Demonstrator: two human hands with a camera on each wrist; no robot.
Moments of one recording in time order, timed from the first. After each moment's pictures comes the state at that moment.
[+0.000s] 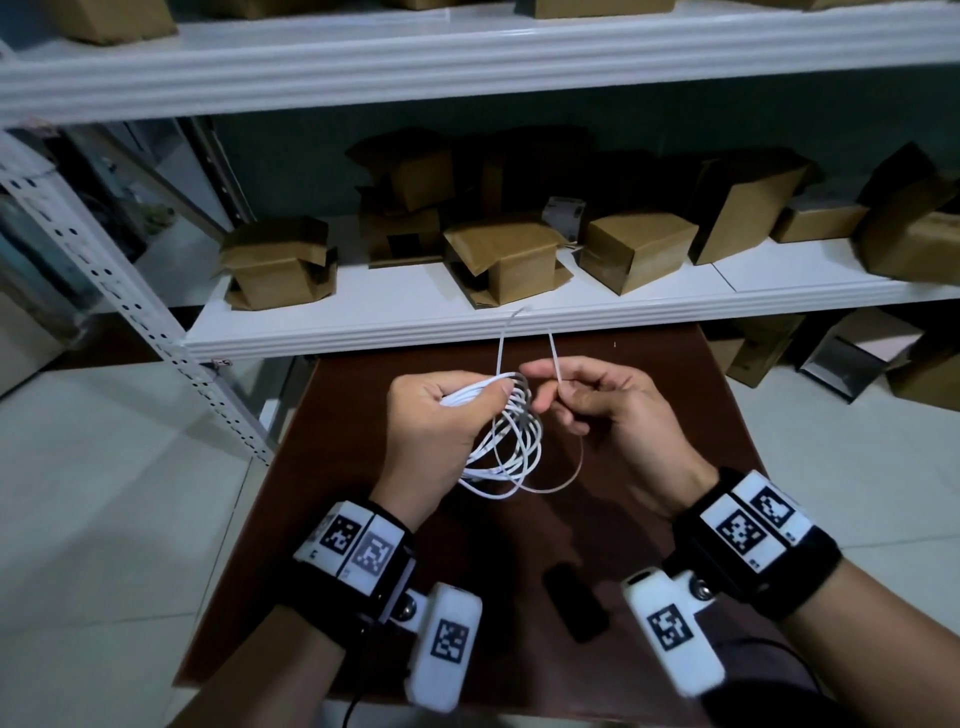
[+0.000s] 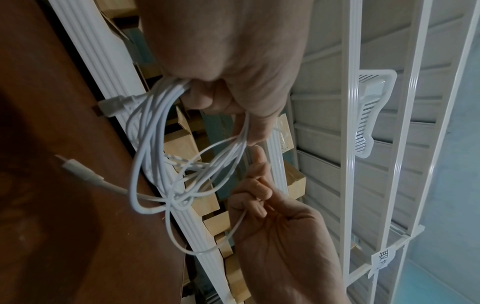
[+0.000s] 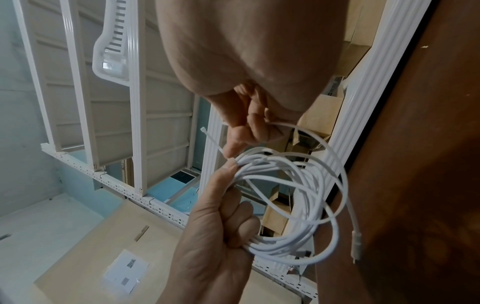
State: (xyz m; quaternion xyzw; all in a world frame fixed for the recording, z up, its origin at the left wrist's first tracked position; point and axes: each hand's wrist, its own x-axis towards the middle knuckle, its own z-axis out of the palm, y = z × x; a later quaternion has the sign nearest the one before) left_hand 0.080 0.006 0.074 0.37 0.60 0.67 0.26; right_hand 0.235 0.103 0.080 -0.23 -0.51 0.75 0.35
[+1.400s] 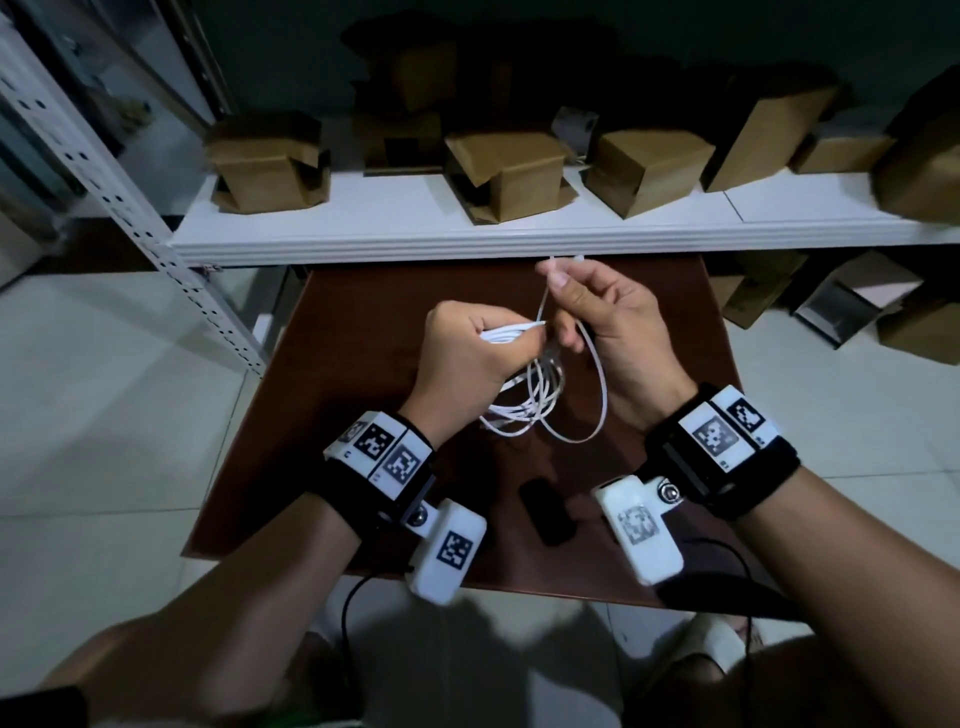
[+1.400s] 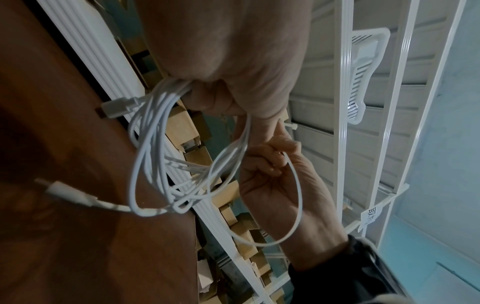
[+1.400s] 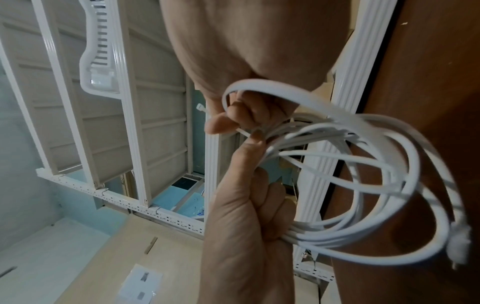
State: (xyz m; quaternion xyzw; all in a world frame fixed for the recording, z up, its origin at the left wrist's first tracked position) left_hand 0.106 0.008 0.053 0.46 0.62 0.58 0.24; right_hand 0.237 0.088 0.089 -0.26 -0.51 0.73 0.38
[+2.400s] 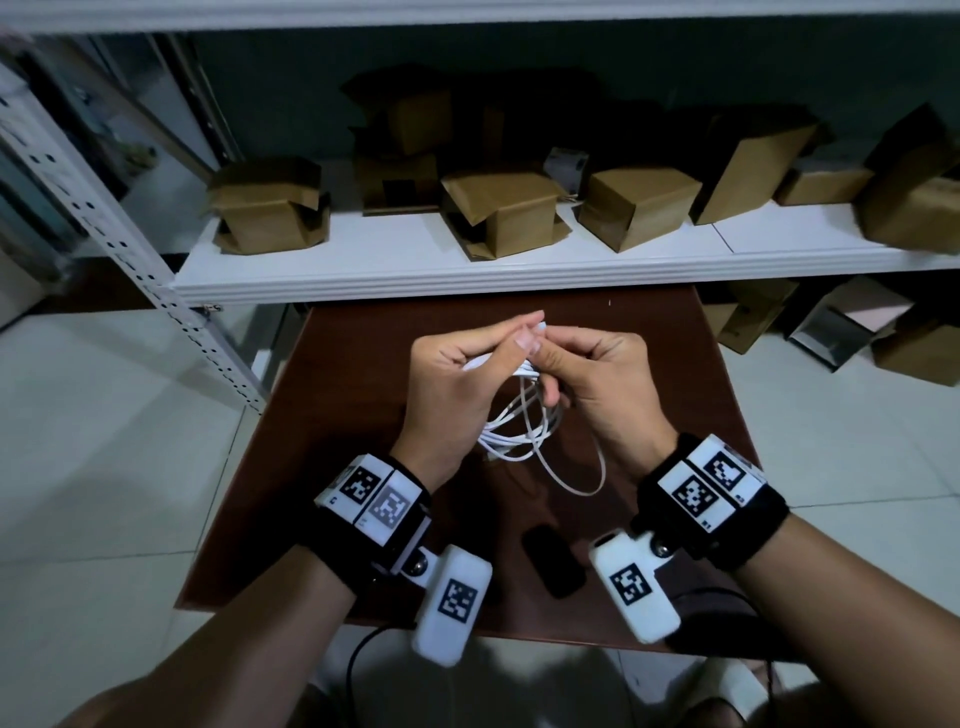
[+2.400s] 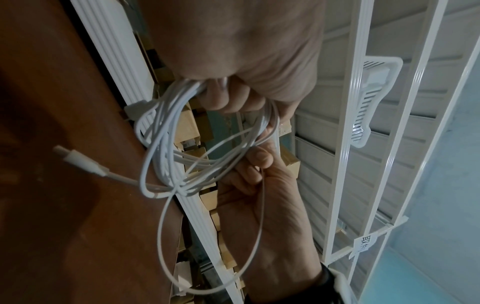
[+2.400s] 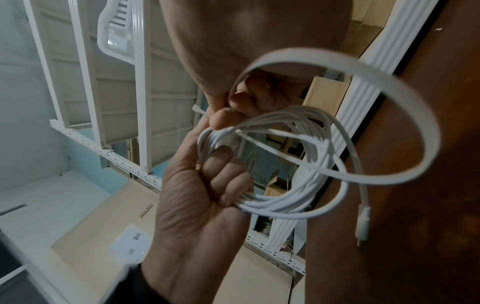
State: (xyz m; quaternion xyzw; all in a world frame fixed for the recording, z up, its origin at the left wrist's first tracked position) left_hand 0.111 0.000 0.071 0.42 0.50 0.71 0.28; right_hand 0.236 0.073 0.085 -0.28 -0.56 0.67 0.39
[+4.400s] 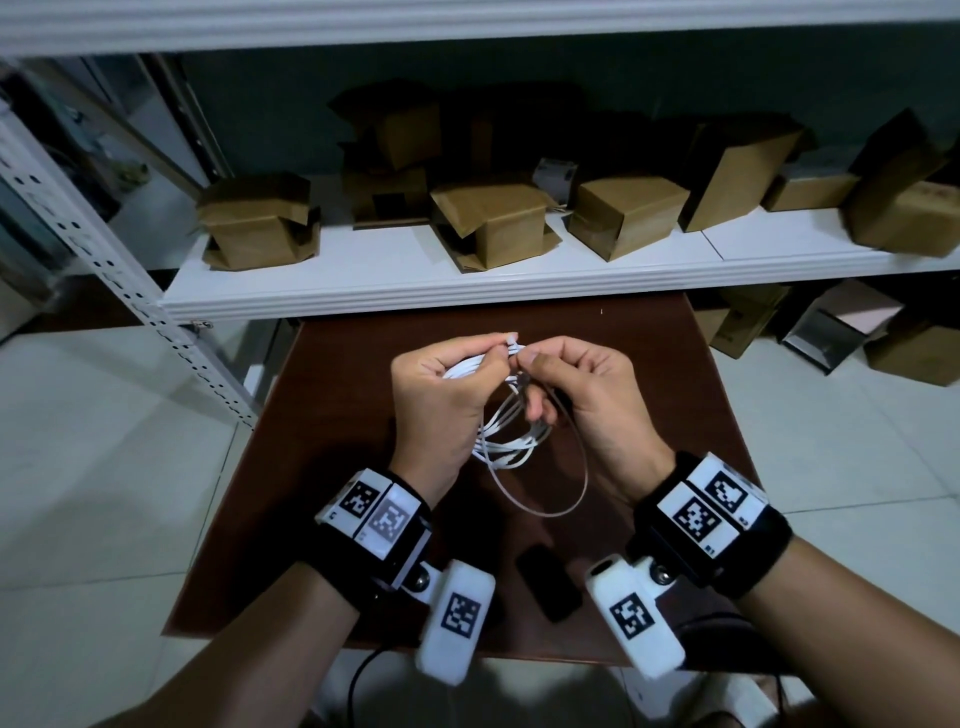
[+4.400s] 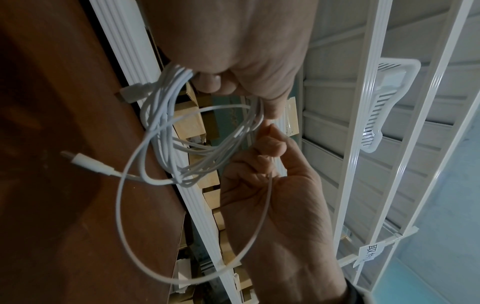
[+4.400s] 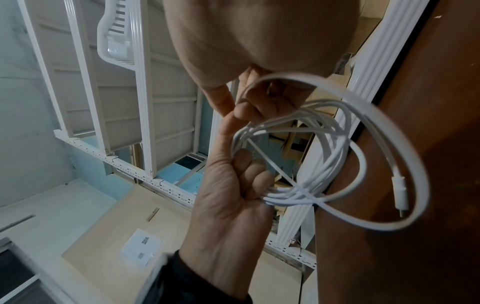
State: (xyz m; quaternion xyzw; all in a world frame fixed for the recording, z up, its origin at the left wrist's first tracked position) left_hand 0.111 0.011 0.065 0.33 0.58 0.72 0.20; right_hand 0.236 0.074 0.082 -0.29 -0.55 0.69 0.38
